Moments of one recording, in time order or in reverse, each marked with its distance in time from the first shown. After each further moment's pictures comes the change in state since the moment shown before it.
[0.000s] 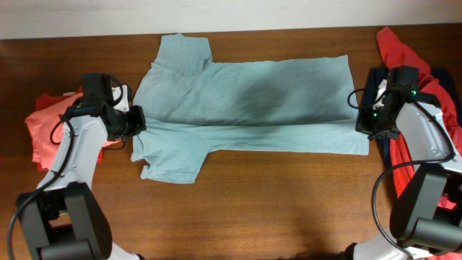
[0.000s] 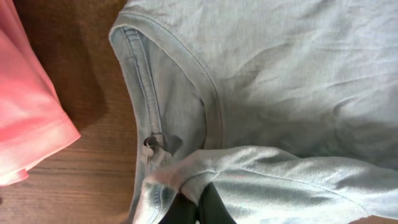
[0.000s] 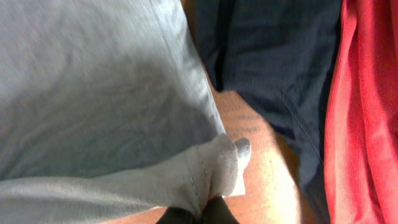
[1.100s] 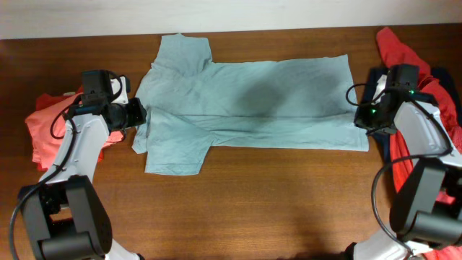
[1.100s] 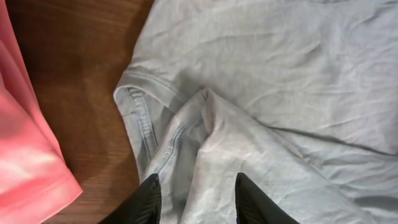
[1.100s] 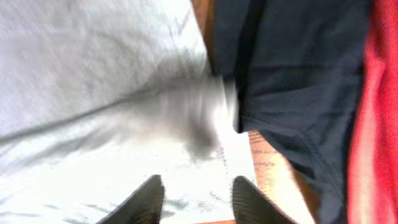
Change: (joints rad) left arm 0.000 0.031 0.000 0.138 0.000 -0.007; right arm 0.000 0.043 0.000 0.086 -0.043 0.000
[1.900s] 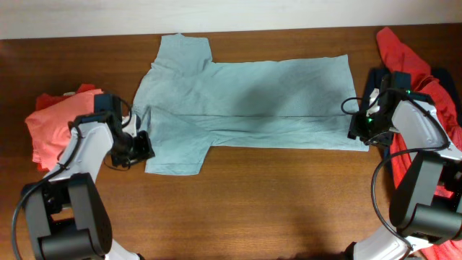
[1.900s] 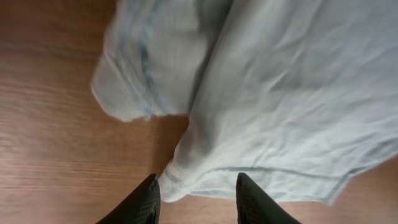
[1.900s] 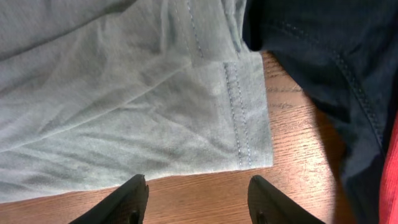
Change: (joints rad) left arm 0.000 0.000 -0.132 -0.278 -0.001 0.000; right arm 0.000 0.028 0.000 -0.158 -0.014 -0.016
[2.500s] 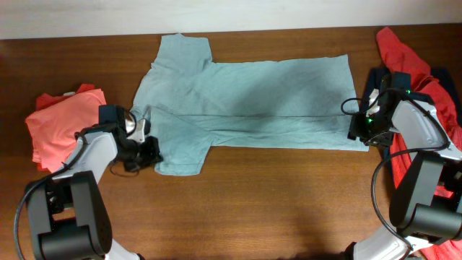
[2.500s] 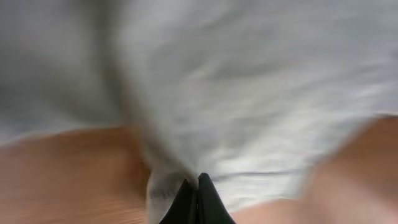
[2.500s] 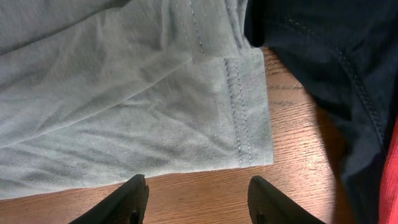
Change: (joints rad) left arm 0.000 0.001 -0.103 0.143 0.220 0.024; right arm 0.000 0.000 0.000 -0.007 0.000 -0.007
